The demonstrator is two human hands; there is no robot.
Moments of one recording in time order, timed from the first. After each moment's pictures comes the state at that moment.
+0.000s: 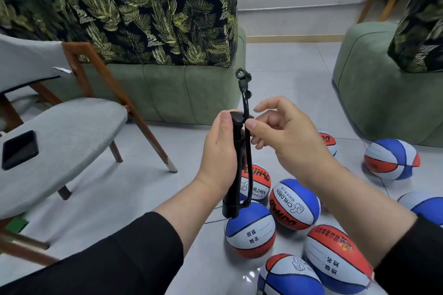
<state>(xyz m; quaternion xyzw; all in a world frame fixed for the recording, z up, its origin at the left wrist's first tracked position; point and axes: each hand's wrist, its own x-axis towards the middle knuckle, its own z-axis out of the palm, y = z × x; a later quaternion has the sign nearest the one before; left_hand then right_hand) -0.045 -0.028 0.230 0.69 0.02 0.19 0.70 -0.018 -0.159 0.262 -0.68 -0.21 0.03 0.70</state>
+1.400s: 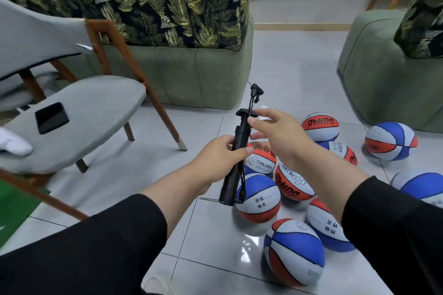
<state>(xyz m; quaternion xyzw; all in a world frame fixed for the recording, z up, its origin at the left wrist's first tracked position) -0.114 0.030 0.196 0.79 0.10 -0.09 0.60 -0.049 -0.126 0.216 -0.69 -0.04 0.15 0.70</state>
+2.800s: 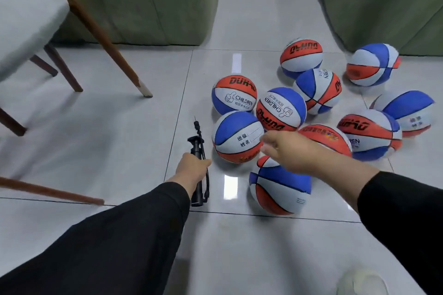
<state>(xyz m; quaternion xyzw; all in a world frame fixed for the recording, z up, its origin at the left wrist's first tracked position) -0.133 0.049 -0.092 0.82 0.34 -0.19 0.43 -0.110 -0.204 0.045 -0.94 -0.13 0.26 0.17</state>
